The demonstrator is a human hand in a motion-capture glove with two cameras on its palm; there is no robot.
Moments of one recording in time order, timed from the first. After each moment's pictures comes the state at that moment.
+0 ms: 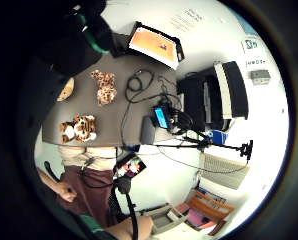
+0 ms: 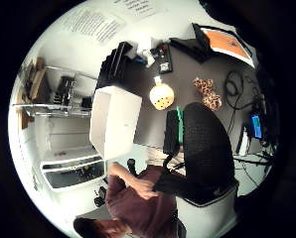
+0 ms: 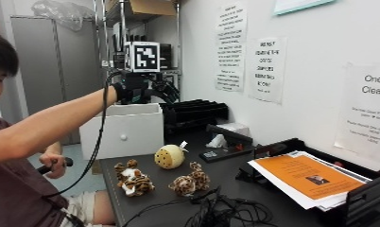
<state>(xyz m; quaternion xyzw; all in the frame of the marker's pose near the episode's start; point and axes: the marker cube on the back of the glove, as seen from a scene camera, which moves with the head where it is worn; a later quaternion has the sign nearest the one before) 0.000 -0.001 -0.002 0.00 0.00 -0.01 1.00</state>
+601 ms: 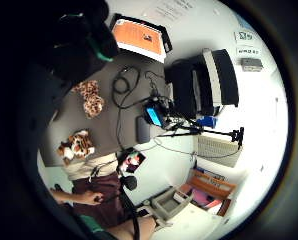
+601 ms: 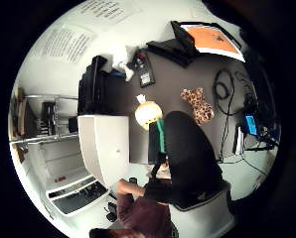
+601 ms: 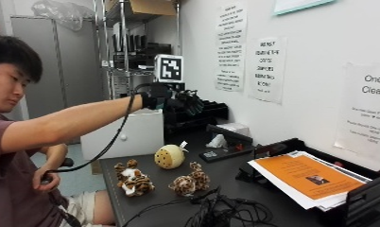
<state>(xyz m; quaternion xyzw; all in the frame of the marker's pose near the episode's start) -0.001 -0.077 0.038 -0.04 0.08 0.07 0.99</state>
